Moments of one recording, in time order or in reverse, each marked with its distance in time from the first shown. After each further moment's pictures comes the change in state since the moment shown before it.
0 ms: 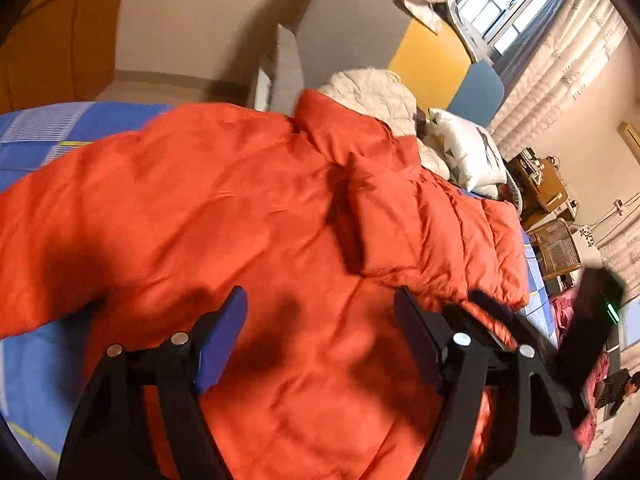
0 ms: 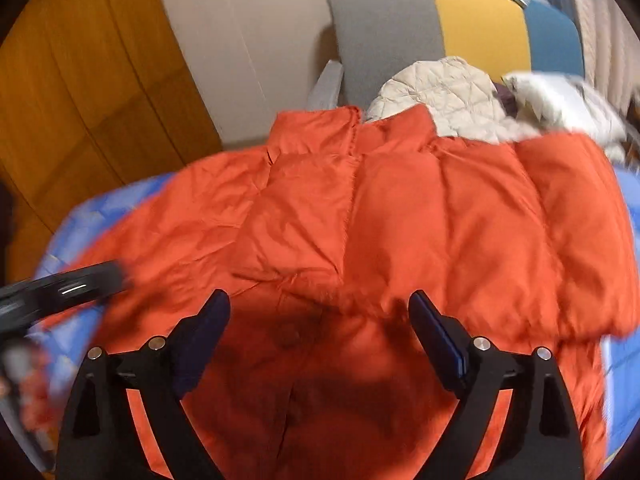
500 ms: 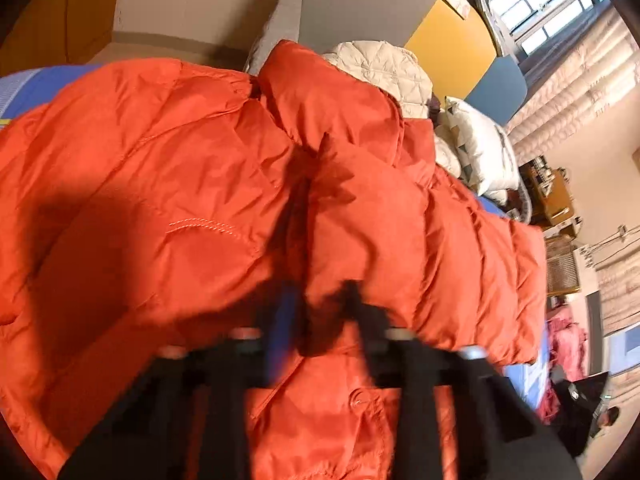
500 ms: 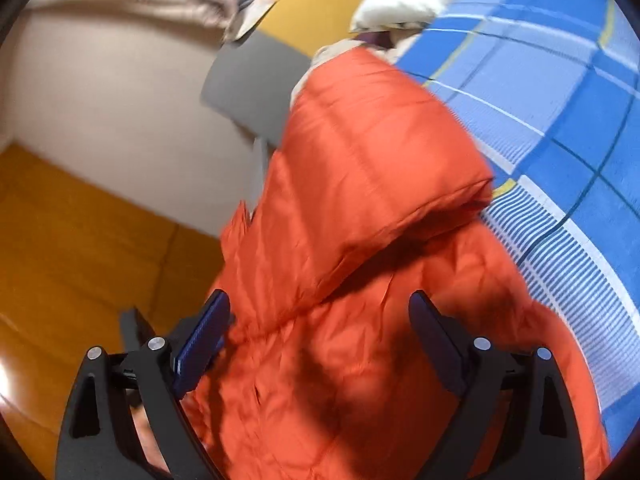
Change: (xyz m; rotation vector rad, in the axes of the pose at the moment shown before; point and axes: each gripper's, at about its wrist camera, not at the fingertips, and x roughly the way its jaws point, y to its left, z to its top) left arm 0.091 -0.030 0.031 -0.103 0.070 -0.023; right arm -0.046 -0.162 -0.047 0.698 -0.169 0.211
